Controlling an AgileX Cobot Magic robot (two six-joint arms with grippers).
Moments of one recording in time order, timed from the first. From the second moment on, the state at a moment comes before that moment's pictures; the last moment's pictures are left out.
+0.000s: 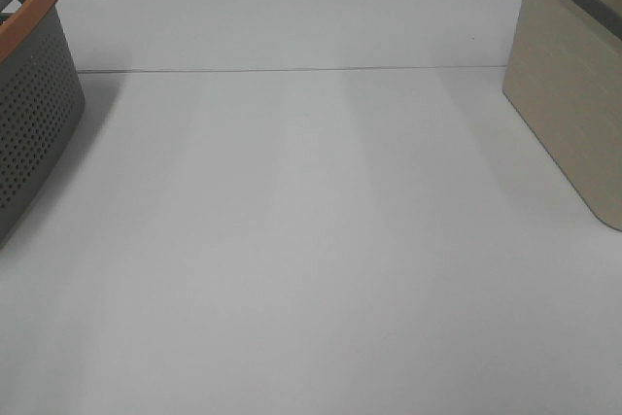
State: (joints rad) left arm 0.03 0.00 -0.51 -0.12 1.04 0.06; right arm 0.08 0.00 -0.50 -0.01 1.05 -0.09
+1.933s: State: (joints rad) left arm 0.03 0.00 -0.51 -0.12 1.04 0.06; right arm 0.08 0.00 -0.50 -0.01 1.05 -0.09
